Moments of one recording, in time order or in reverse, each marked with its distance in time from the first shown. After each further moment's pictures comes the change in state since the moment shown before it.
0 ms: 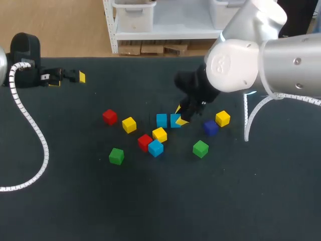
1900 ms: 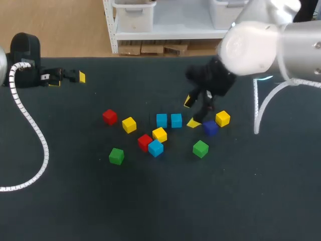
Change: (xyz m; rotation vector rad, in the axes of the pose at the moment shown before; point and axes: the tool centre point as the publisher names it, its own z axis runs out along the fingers) left arm 0.000 0.000 0.000 0.000 0.000 0.000; right arm 0.017 0.014 -0.043 -0.064 -0.005 0.013
